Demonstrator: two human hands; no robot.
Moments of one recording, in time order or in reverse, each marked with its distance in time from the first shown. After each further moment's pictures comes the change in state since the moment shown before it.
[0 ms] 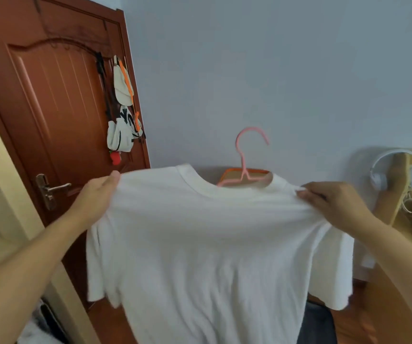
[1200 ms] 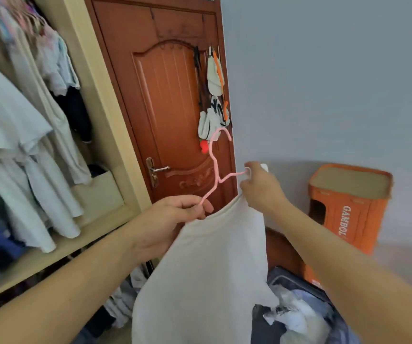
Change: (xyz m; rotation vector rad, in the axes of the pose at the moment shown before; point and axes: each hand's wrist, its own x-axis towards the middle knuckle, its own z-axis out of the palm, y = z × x) left_hand -0.100 0.064 -0.045 -0.550 -0.306 -0.498; right_hand 0.097 -0.255 0.177 0.518 -0.405 0.139
